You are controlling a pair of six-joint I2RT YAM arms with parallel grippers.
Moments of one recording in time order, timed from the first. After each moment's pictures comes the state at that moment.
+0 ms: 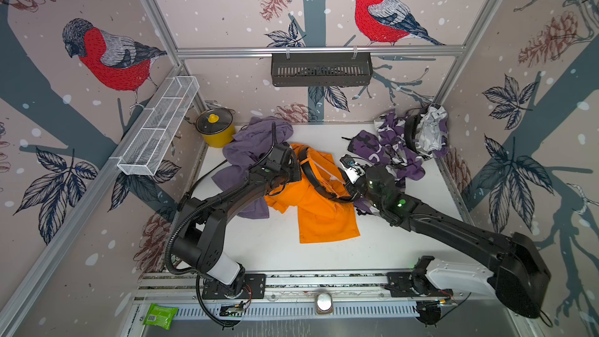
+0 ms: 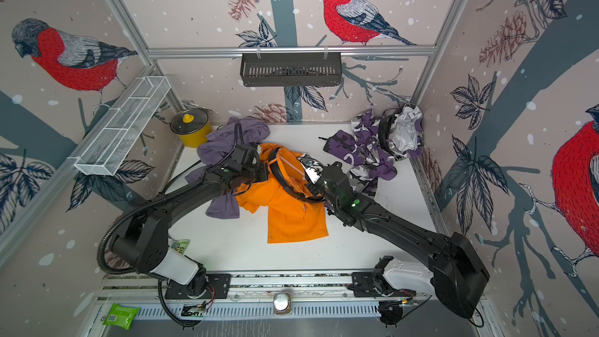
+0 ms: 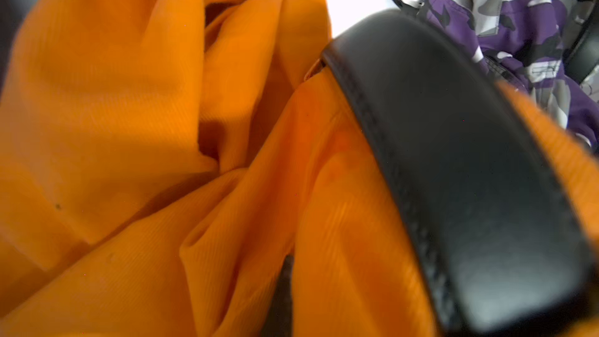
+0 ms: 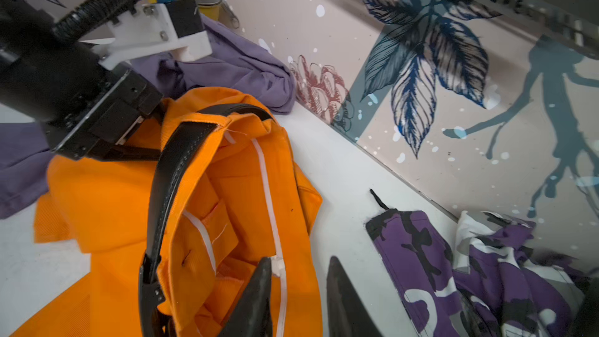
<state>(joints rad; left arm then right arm) -0.48 1.54 1.03 -0.28 0.10 -0.52 0.77 1.18 0.77 0.09 0.11 -0.28</state>
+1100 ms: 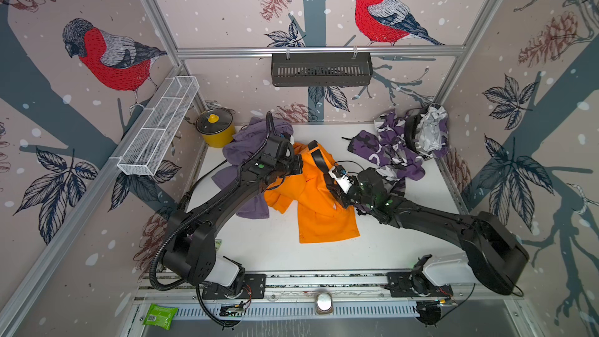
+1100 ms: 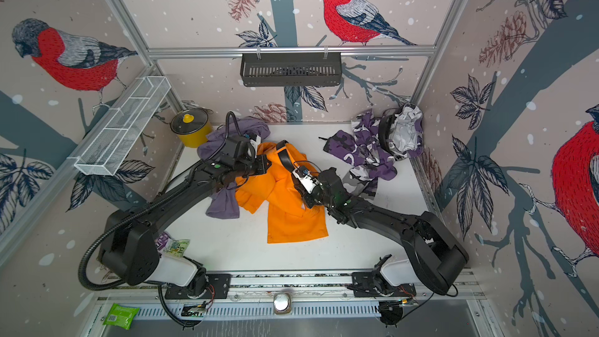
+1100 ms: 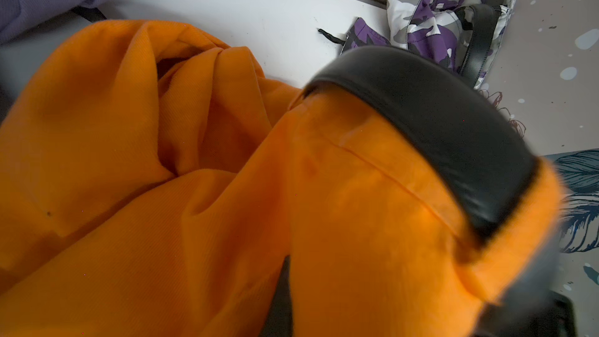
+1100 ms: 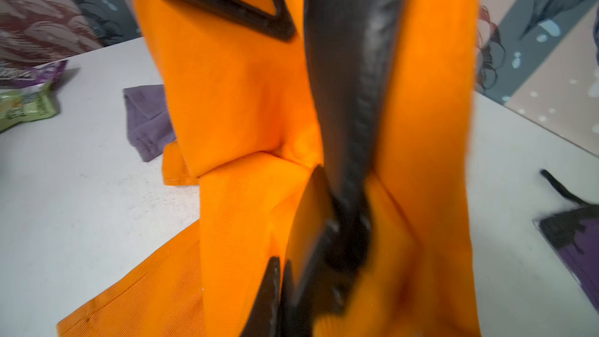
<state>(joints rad) -0.47 1.47 1.11 -0.36 0.20 -0.52 0.69 1.37 0.67 0.25 -0.30 -0.16</state>
